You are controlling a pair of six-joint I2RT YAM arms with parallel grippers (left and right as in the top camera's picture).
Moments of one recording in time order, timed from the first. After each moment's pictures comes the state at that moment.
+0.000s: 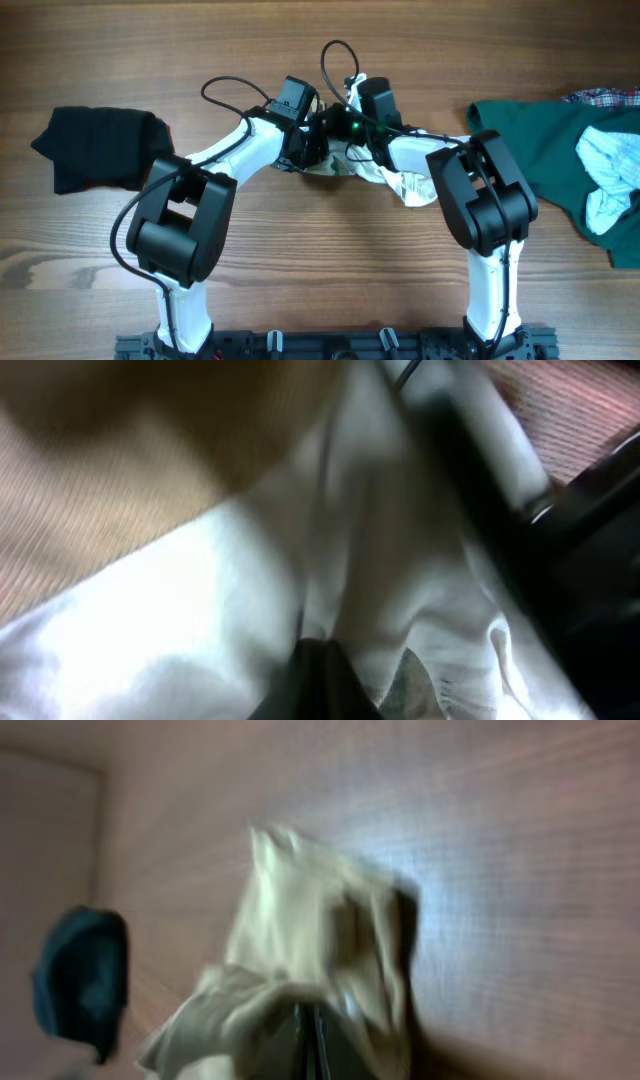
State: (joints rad) left arm -0.44 2.04 1.29 -0.50 0.29 -0.68; right arm 0.39 2.21 1.18 0.40 -0.47 0.78
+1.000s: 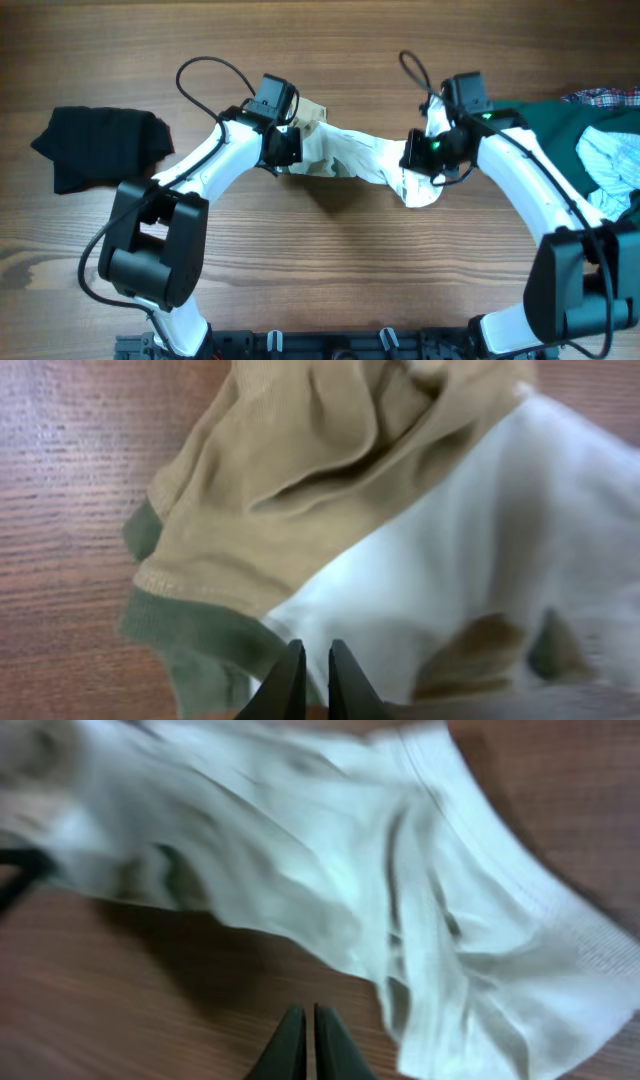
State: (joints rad) left arm -0.38 1.90 1.22 -0.59 0.06 -0.38; right arm 0.16 1.69 1.11 -0.78 -0.37 0.32
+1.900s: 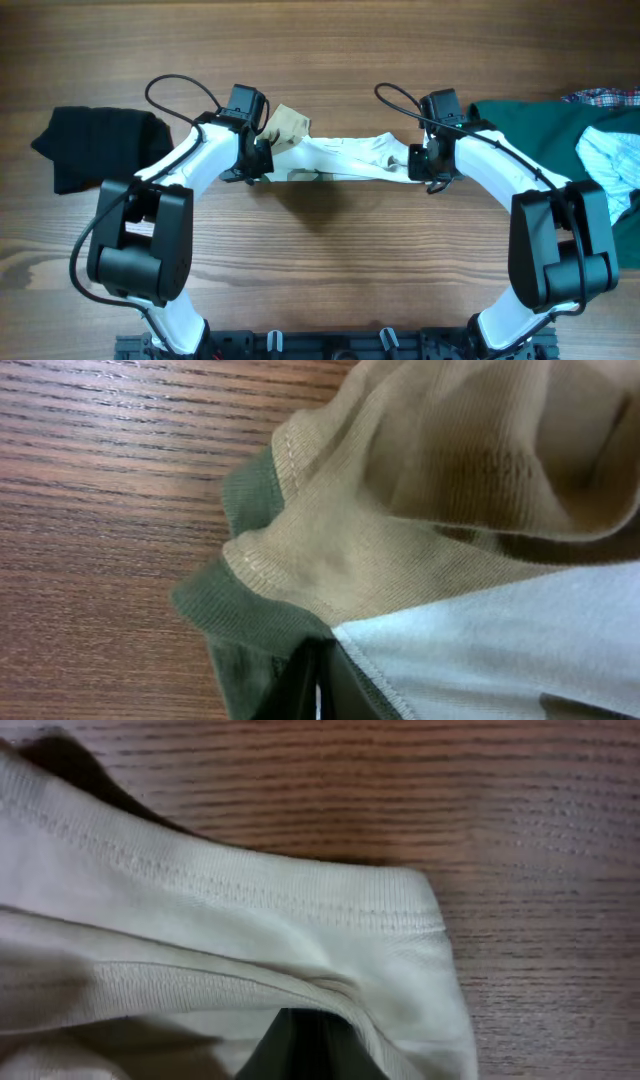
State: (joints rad) left arm -0.26 1.90 1.15 -0.68 -0.02 -0.40; right arm 0.19 1.83 1.05 -0.61 0.06 0.21
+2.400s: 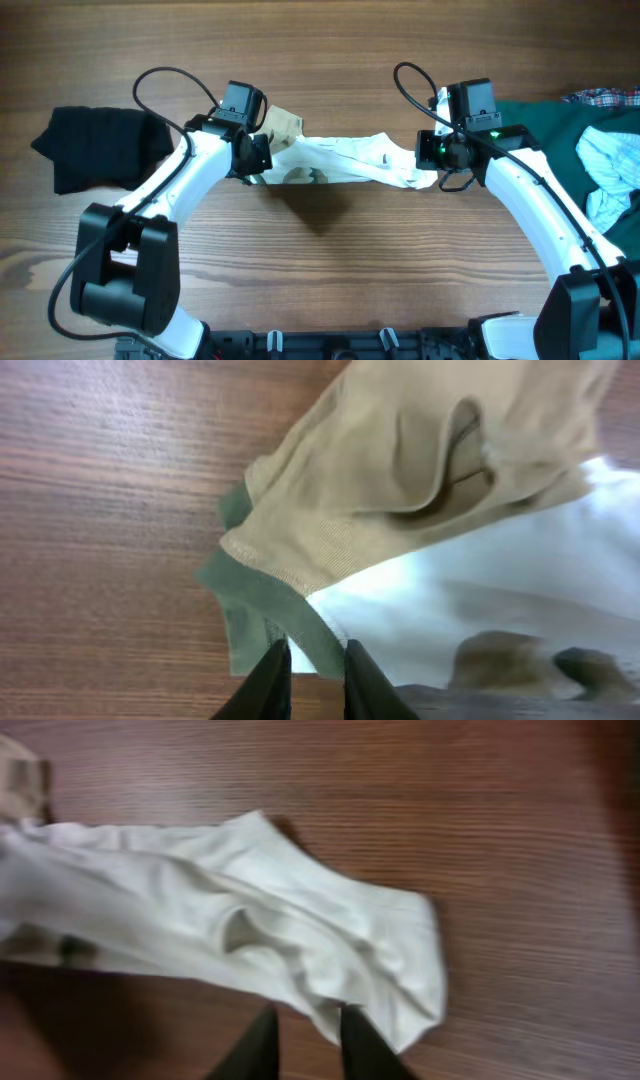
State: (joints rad) left arm -0.28 1.75 1.13 -0.68 -0.04 -0.41; right arm 0.17 1.54 1.06 -0.67 -0.16 0.20
